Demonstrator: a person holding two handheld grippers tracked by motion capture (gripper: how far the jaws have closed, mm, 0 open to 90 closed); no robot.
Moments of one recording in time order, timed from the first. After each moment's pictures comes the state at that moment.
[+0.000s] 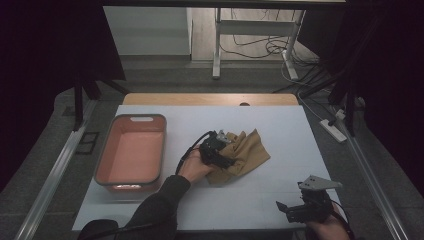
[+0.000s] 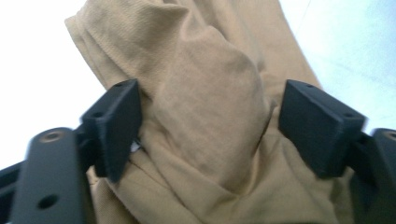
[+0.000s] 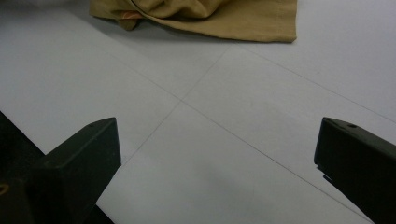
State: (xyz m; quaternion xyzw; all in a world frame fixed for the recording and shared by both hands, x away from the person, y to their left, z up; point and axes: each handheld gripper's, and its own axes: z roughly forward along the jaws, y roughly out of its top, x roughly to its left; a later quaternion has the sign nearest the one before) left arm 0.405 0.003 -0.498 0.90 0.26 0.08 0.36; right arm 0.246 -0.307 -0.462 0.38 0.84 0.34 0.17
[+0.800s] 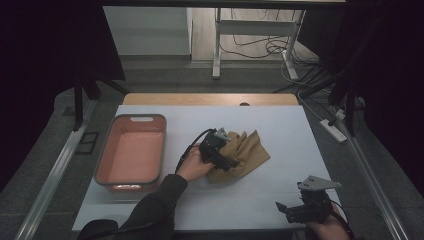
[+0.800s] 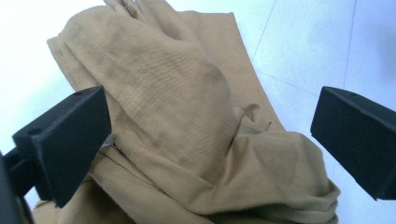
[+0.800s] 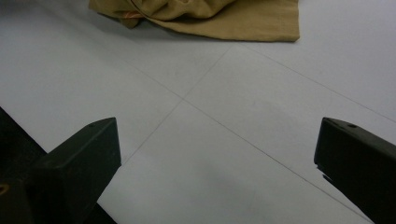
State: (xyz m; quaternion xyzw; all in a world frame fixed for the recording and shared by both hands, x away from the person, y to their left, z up) left arm 0.401 0.006 -0.483 0.89 0.23 0.04 0.39; right arm 0.246 -0.306 -0.463 0.38 0.84 0.34 0.17
